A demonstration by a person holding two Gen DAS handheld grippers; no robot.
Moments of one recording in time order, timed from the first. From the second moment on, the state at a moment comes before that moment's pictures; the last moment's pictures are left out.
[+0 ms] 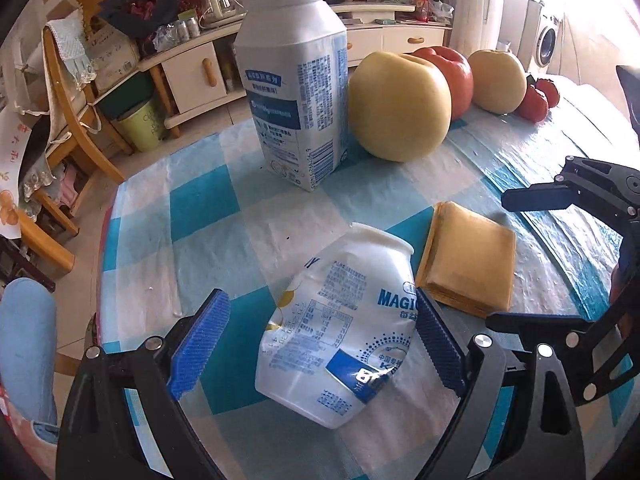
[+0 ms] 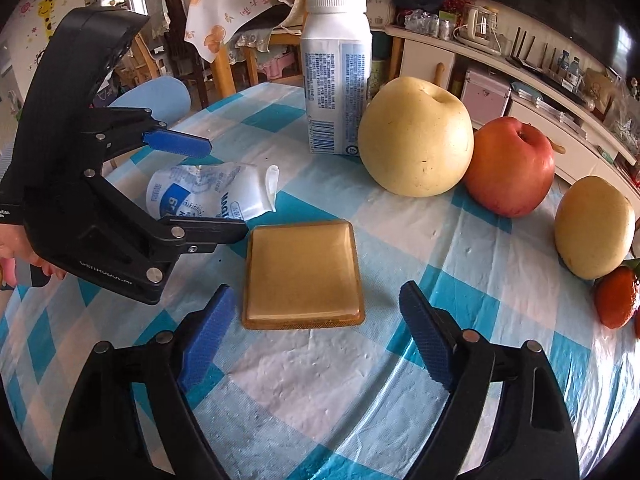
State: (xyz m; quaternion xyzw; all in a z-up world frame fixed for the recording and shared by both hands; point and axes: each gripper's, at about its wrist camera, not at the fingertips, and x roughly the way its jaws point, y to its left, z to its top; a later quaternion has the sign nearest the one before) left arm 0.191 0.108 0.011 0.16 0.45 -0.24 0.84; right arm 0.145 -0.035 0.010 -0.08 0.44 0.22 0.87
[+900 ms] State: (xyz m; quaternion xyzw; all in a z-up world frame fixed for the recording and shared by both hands) left arm 0.144 0.098 0.013 0.13 0.42 -0.20 0.87; right arm 0.116 -0.046 0.013 -0.08 0.43 0.19 0.88
